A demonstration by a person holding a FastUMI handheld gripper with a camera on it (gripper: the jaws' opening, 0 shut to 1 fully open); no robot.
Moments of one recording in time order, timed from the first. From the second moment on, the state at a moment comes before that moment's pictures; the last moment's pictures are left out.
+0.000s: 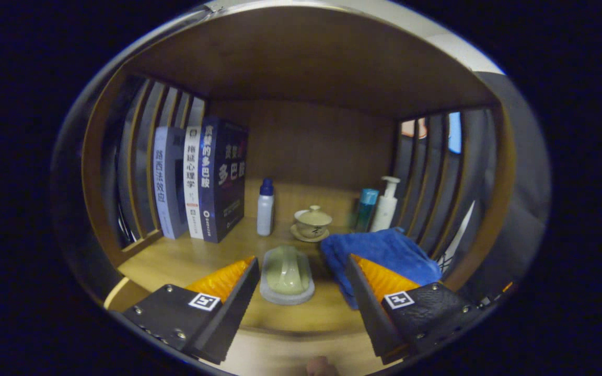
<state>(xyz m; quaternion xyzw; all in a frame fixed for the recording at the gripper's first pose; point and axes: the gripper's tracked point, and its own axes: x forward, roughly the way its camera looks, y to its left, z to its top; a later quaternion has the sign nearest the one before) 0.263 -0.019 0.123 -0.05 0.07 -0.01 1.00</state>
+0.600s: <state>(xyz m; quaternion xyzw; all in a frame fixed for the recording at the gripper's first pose) 0.067 -0.050 0.153 -0.05 0.05 -0.01 1.00</state>
